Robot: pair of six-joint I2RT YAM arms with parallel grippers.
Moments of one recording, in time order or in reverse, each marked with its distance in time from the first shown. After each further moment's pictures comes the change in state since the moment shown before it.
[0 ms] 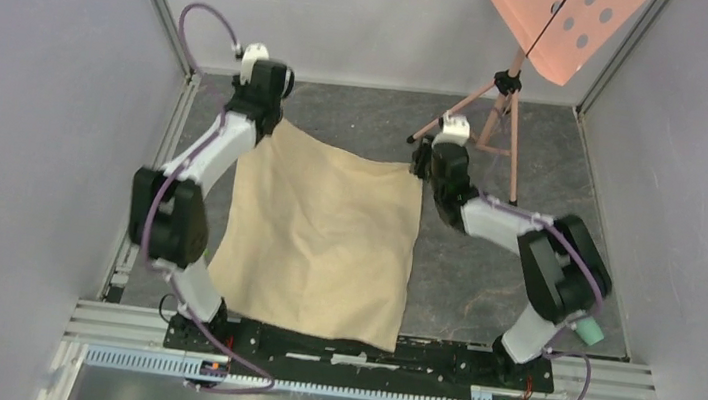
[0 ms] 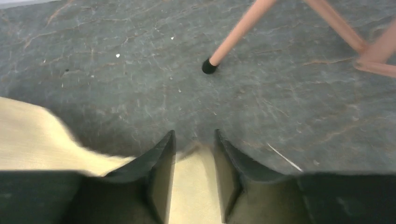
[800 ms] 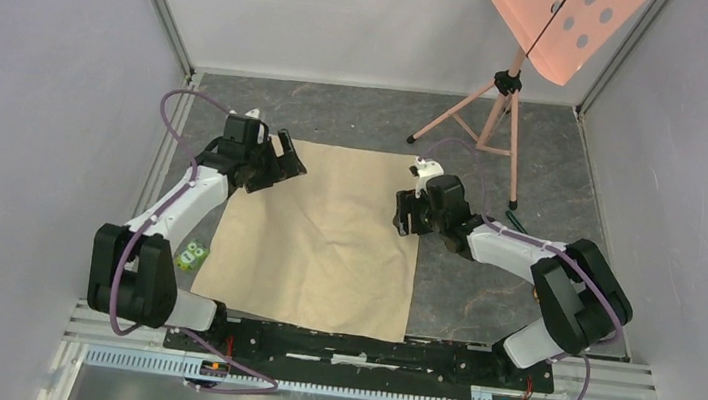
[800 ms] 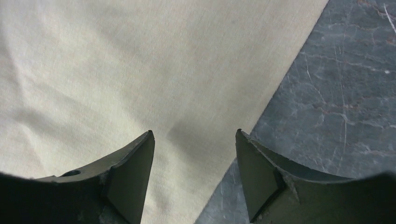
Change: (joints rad) left arm 0.087 -0.246 -0.322 -0.192 0.837 -0.295; right arm 0.062 -0.072 -0.078 -0.444 -0.346 -0.185
